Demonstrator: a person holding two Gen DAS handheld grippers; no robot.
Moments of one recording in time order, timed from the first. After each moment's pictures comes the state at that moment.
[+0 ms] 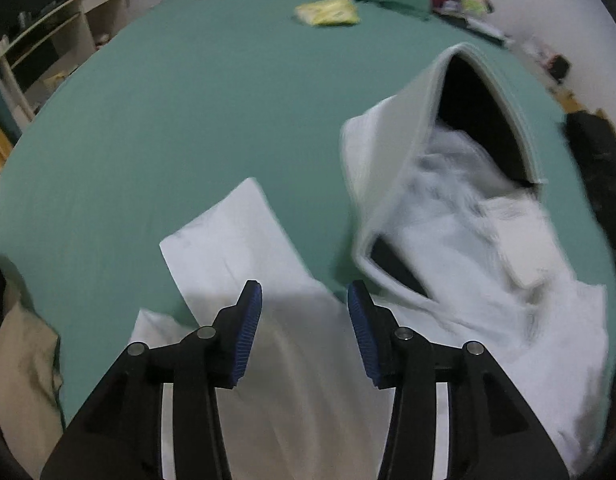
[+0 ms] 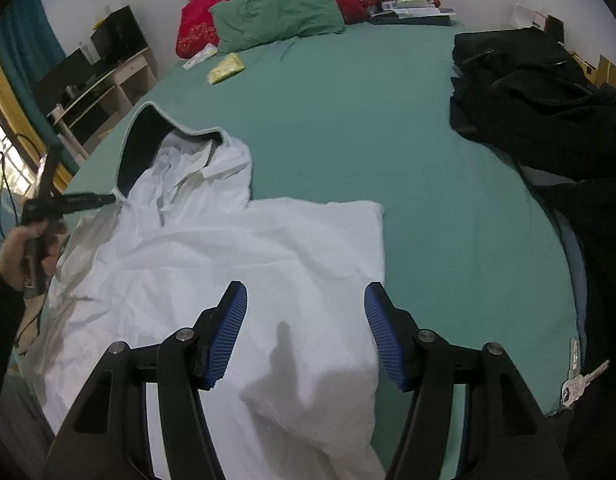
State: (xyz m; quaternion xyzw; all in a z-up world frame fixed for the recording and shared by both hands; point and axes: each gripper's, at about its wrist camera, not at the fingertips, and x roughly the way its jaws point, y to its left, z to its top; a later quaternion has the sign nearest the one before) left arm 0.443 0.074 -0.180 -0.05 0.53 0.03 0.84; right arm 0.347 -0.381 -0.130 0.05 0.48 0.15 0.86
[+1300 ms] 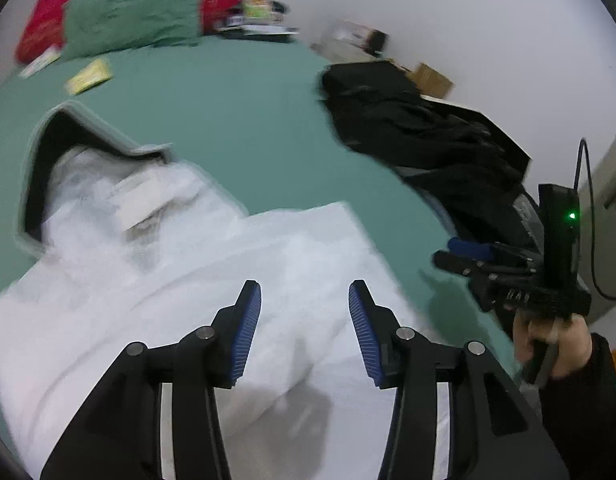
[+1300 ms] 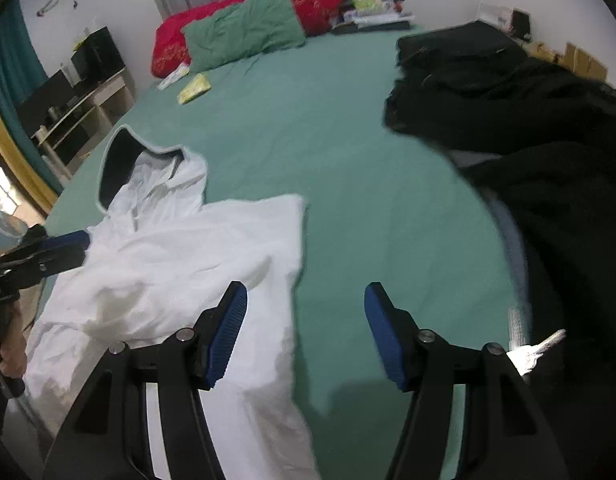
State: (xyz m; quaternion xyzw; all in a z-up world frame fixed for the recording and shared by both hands) left arm 0.295 -0.137 -0.100 -0.05 0.45 -0.26 0.85; right arm 0.321 -0.438 -0.121 0.07 0.47 0.13 0.87
